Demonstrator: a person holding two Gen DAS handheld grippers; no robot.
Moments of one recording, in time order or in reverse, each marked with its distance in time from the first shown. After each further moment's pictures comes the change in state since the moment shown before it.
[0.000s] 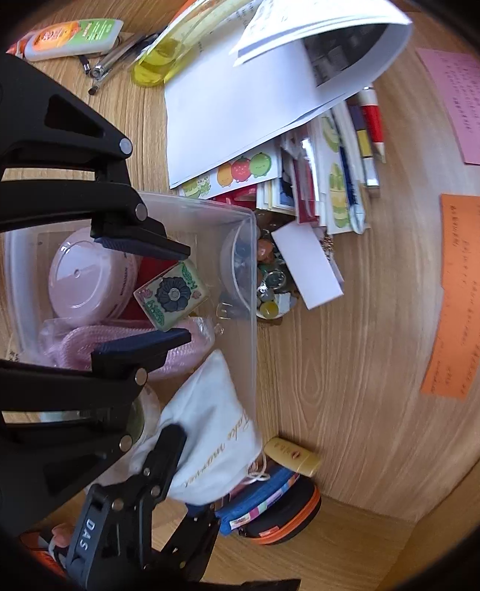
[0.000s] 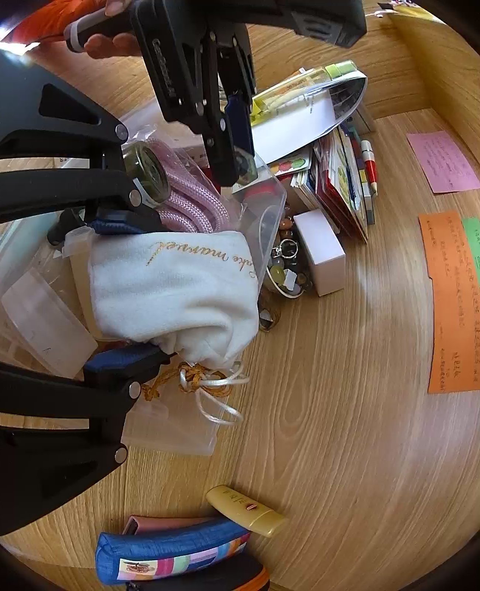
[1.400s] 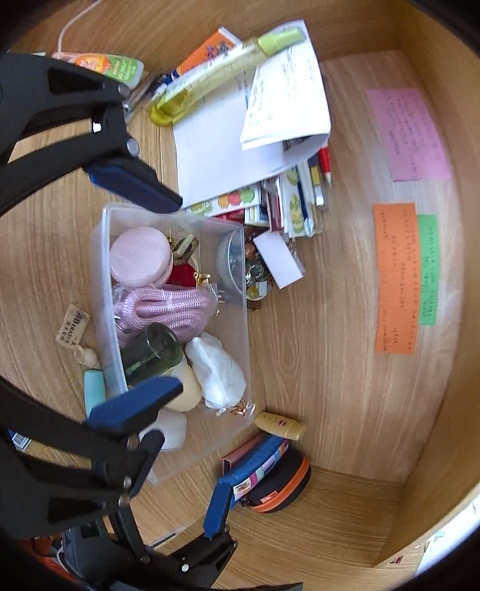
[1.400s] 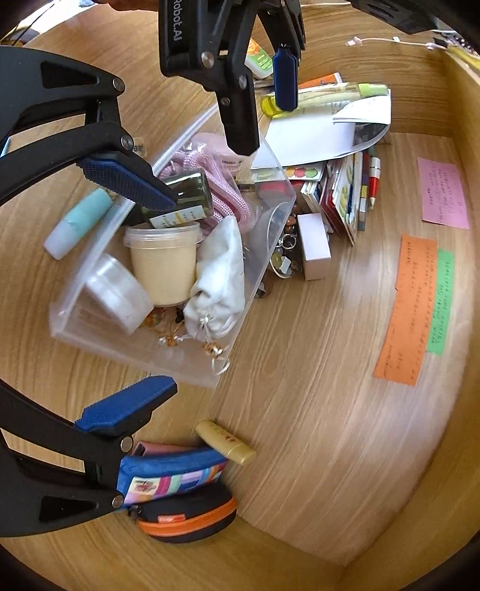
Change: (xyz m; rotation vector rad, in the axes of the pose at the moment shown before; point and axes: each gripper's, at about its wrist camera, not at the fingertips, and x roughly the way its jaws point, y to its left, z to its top) left arm -0.094 -0.044 -0.031 0.049 -0.138 0.068; right arm -0.067 0.034 -0.028 -0.145 -0.059 -0.225
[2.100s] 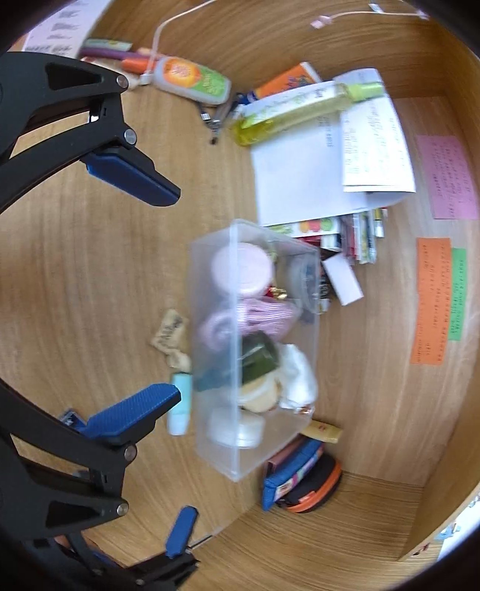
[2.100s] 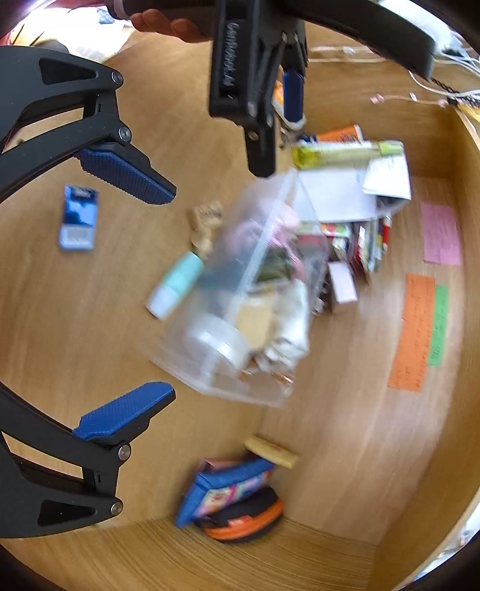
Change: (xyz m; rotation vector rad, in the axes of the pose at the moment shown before) left arm -0.032 -0.002 -0.081 -0.068 0.086 0.050; right arm -0.056 0.035 -0.091 0.024 -0.011 0.092
